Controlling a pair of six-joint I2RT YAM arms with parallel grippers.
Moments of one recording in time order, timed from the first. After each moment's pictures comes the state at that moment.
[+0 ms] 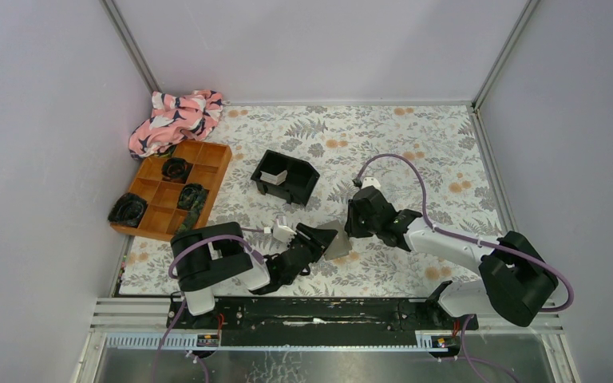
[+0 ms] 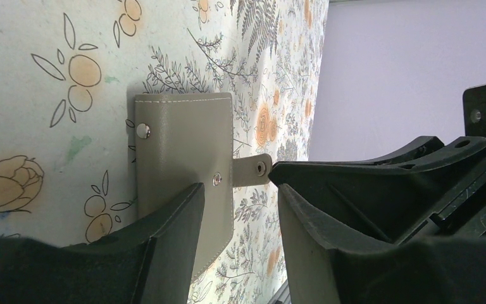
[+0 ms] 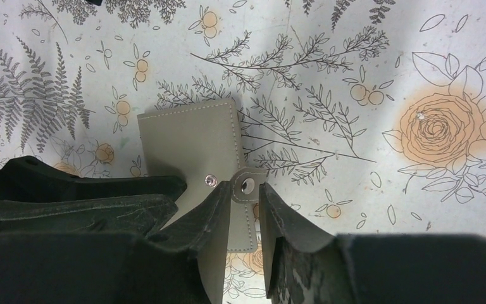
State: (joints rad) left arm -1.16 1.81 0.36 1.03 -0.63 -1.63; right arm 0.75 1.33 0.66 -0.18 0.12 0.59
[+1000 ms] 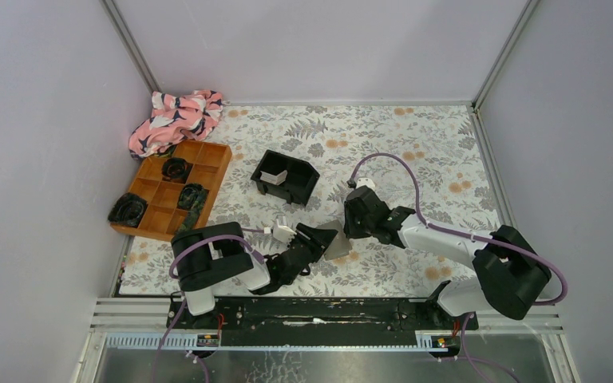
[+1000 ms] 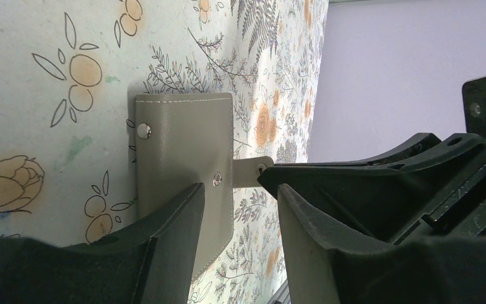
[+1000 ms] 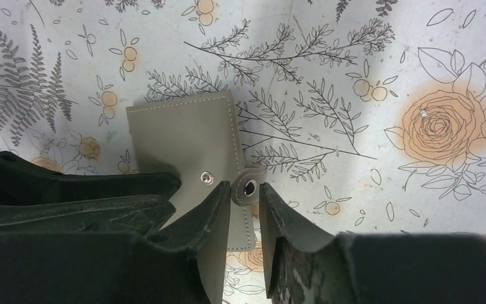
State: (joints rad) left arm -1.16 1.81 0.37 1.03 -0.63 -1.63; right arm 0.78 1.38 0.70 -0.23 0.14 0.57
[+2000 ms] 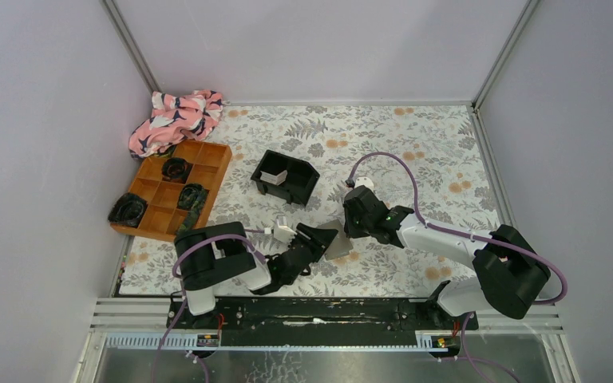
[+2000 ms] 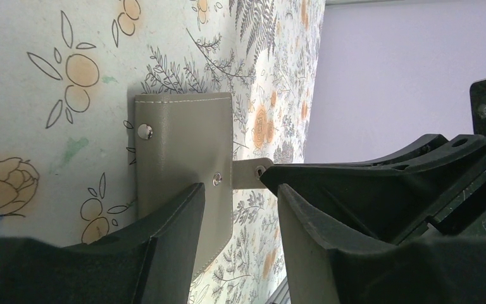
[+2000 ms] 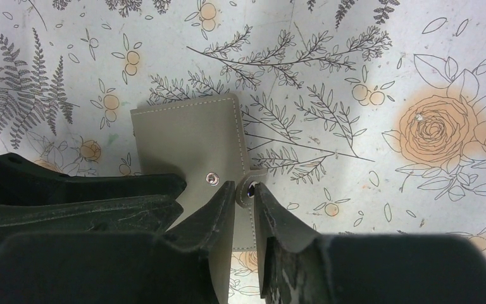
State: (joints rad) left arm -1.16 1.83 0.37 1.05 -0.63 -1.64; right arm 0.79 1.39 0.72 -0.25 0.17 0.56
